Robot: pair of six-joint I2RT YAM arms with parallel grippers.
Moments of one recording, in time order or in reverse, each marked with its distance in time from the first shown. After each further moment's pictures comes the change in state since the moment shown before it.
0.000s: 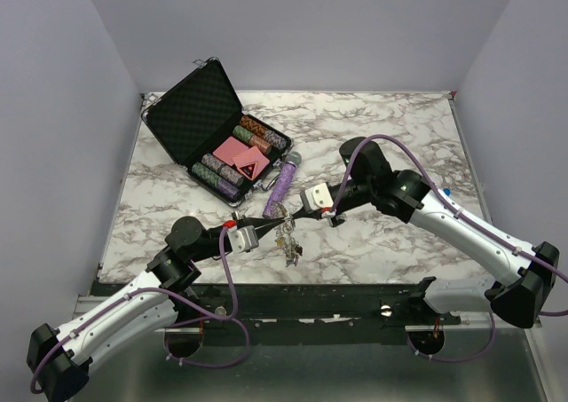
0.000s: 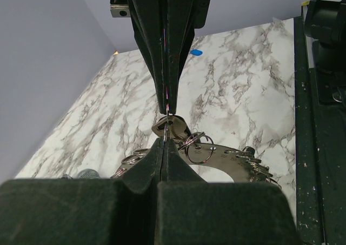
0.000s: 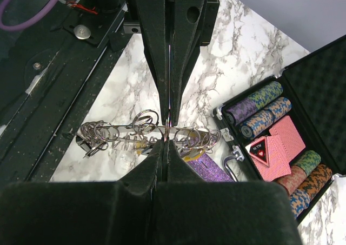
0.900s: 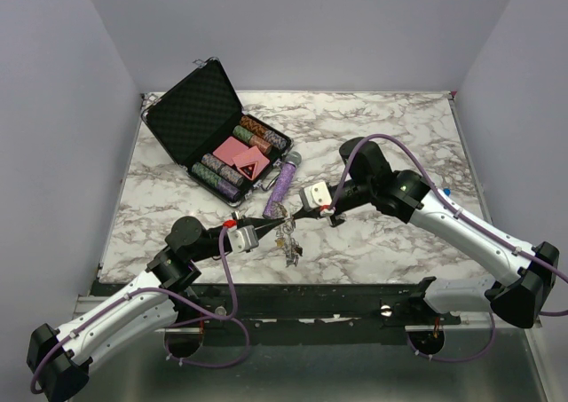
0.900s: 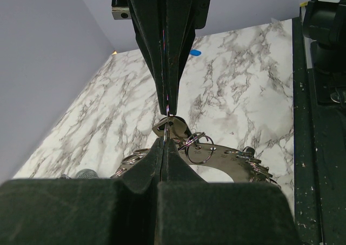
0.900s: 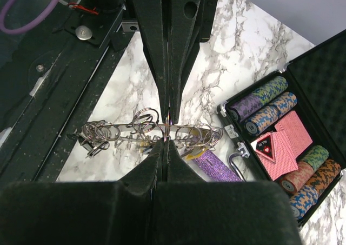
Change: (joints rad) left arm 0.001 0.000 0.000 0.000 0.003 -0.007; right arm 0.000 0.000 -0.003 0.001 0.009 0.032
